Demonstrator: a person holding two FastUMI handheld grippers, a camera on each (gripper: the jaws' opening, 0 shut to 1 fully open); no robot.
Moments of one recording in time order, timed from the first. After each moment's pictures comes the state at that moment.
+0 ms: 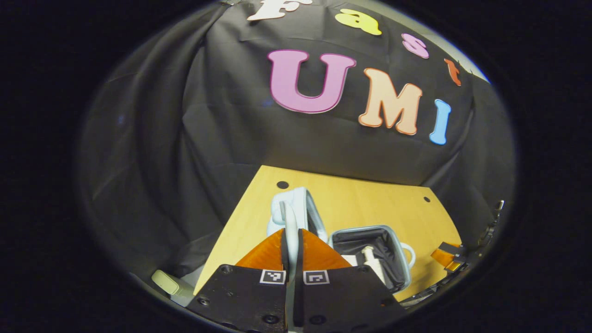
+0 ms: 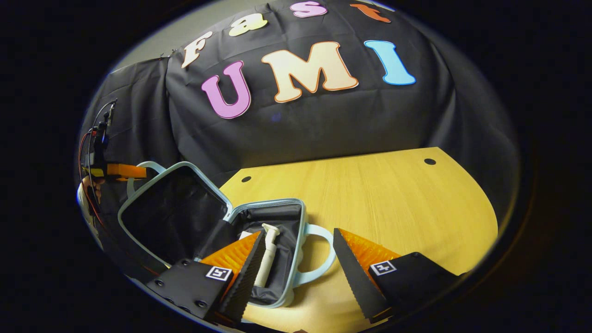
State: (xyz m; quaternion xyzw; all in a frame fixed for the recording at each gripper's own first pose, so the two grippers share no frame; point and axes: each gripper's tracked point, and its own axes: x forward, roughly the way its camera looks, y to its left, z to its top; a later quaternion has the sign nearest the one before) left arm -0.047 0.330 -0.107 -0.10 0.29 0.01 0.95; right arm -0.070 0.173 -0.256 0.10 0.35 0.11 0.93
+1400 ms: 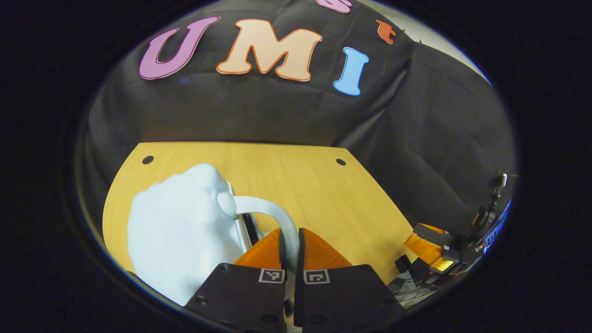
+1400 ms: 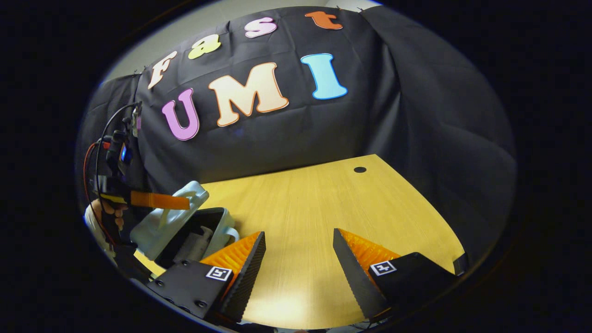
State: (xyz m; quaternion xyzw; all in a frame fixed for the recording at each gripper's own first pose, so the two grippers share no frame) left arm -0.028 -0.010 -0.200 -0.12 0.37 -0.21 0.90; right arm -0.100 -0.035 -0.232 0.09 0.32 0.00 0.94
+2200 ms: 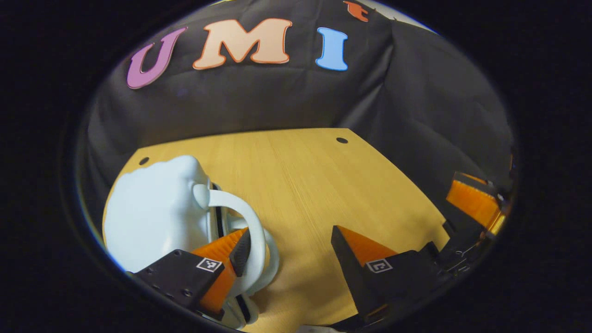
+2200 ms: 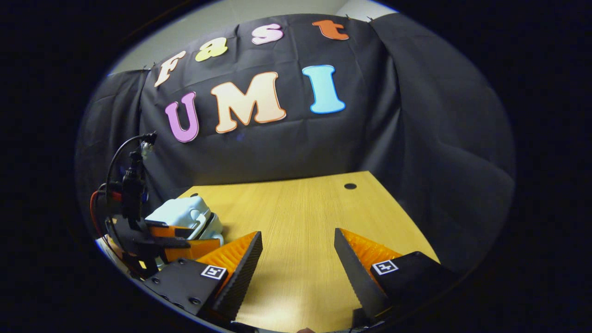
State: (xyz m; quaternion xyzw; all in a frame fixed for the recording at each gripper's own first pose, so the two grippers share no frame) left arm -0.063 -0.066 -0.241 -0.04 0.34 -0.16 0.92; right arm -0.076 -0.071 -0.198 0.04 0.26 0.02 0.96
